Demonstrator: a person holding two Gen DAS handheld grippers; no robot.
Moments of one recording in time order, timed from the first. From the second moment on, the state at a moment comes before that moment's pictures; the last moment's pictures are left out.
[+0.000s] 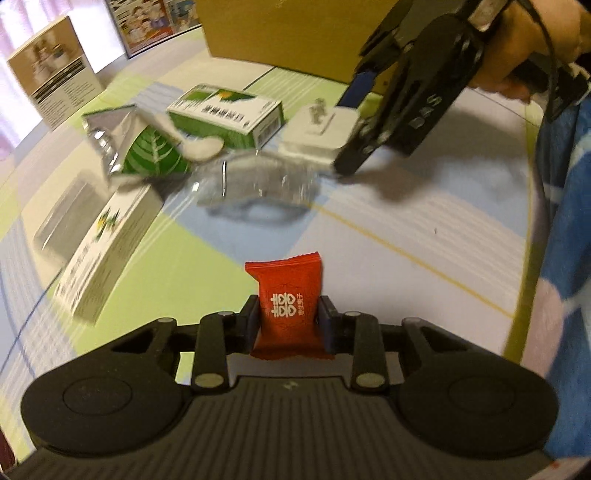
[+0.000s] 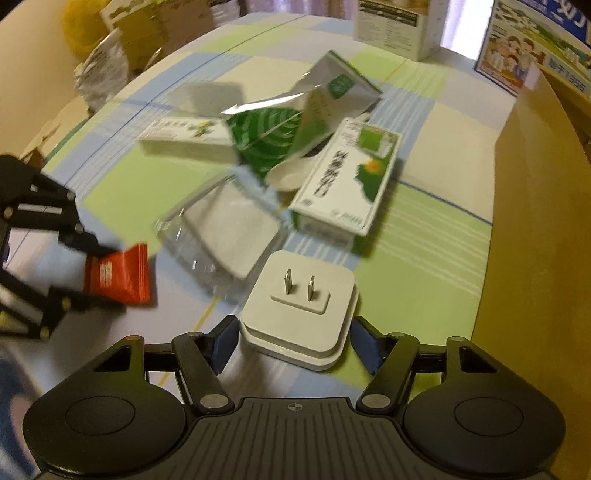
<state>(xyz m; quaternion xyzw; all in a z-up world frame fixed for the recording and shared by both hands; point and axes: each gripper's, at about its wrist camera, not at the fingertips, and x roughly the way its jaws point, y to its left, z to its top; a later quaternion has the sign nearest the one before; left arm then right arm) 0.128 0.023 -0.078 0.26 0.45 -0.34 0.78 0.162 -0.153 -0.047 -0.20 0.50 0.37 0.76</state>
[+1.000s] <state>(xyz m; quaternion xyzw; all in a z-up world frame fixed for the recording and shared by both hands) 0.101 0.034 -0.072 0.16 0.47 -0.22 0.84 0.124 -0.146 -0.045 -0.19 0.49 0.34 0.78</state>
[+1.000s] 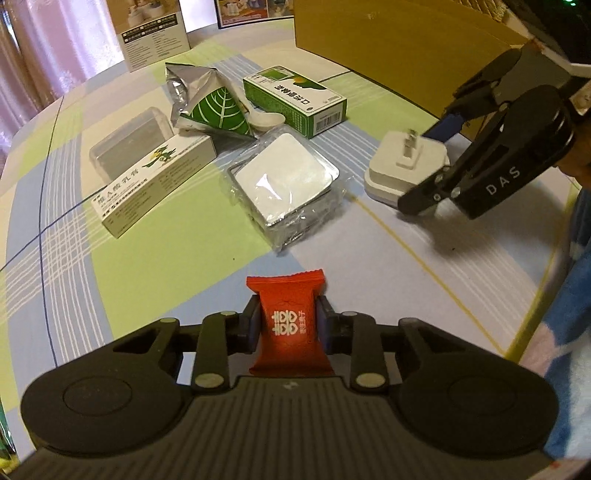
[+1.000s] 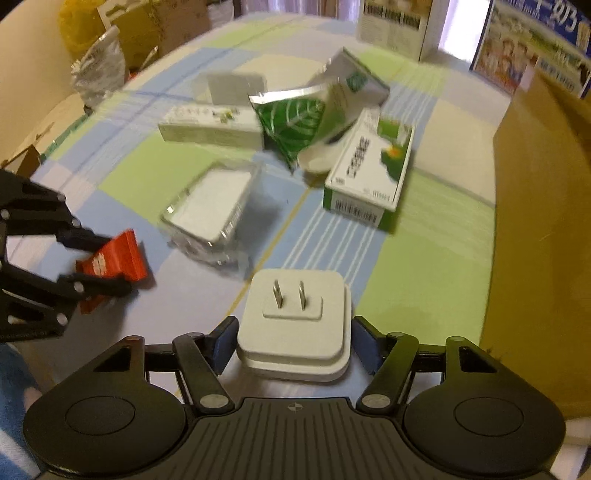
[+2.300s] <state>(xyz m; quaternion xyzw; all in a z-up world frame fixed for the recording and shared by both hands) 0.097 -0.133 0.062 0.09 0.38 -0.28 0.87 0.093 -0.338 0.107 -0.10 0.35 0.25 0.90</state>
